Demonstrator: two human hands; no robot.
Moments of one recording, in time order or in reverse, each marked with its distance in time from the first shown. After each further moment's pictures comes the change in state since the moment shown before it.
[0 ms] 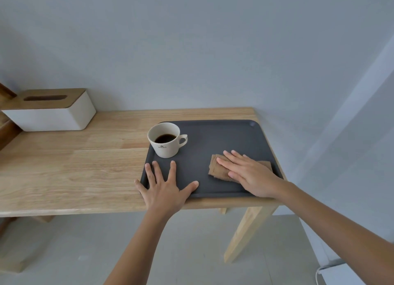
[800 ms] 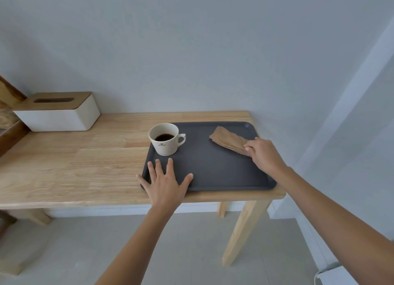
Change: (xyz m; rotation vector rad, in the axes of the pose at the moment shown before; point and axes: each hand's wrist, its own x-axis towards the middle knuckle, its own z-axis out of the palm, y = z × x) left_hand -0.008 0.006 0.009 -0.169 0.225 -0.006; right_hand 0.011 0.048 -0.017 0.107 0.415 0.344
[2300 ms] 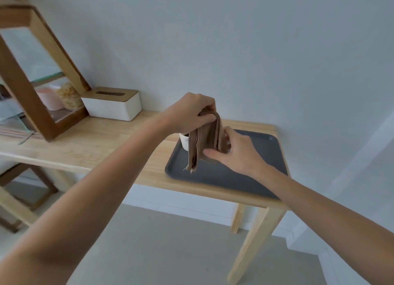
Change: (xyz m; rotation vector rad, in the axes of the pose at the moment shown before) left_hand 0.019 0.045 -0.197 -0.163 0.115 0.702; right_hand -0.044 -0.159 -0.052 0.446 -0.148 -0.319
